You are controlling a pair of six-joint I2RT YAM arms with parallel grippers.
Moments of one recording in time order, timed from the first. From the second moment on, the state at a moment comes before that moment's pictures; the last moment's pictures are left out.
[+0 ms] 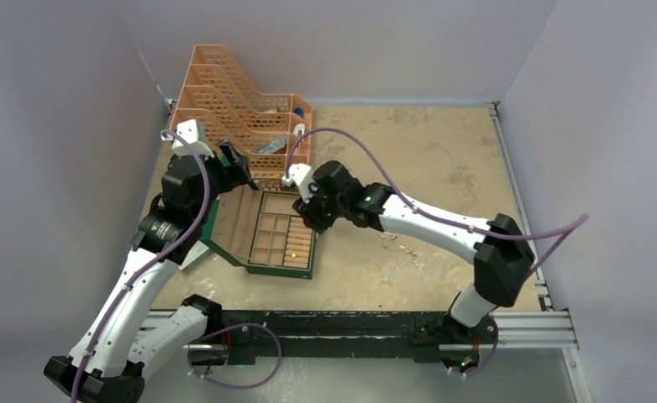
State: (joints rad) left arm -0.37 0.85 1.01 -0.44 -0.36 -0.45; right arm 0.96 1.67 1.31 -0.44 -0.13 -0.14
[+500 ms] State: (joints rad) left arm -0.37 0.80 0.94 -0.25 0.22 -0.36; right arm 0.68 1.44 0.93 -0.24 0.09 0.46
